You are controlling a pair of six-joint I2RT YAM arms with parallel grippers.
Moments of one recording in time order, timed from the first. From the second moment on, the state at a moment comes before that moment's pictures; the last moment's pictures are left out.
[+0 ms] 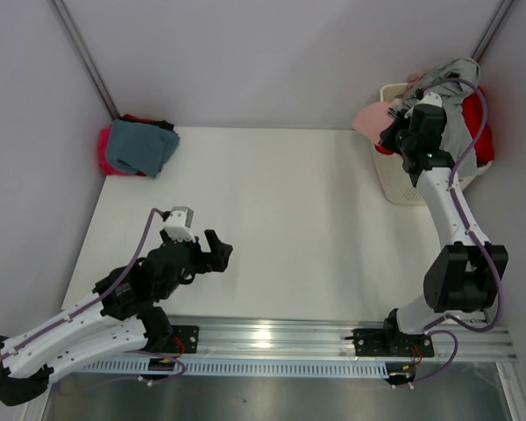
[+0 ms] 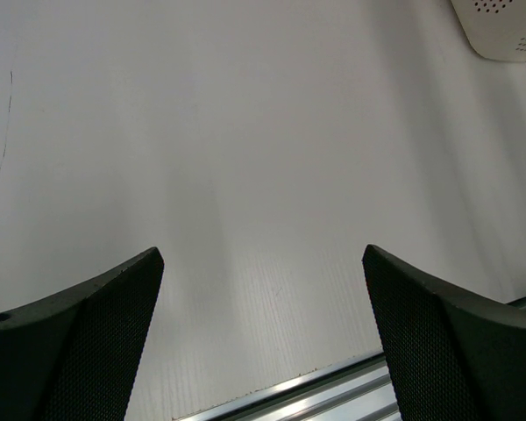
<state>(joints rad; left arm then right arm) -0.99 0.57 0.67 -0.61 -0.53 -0.68 0.01 1.55 1.42 -0.25 -0.03 0.35</state>
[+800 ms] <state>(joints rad) -0.99 0.57 0.67 -0.61 -0.53 -0.68 0.19 1.38 1.58 -0.10 -0.69 0.44</state>
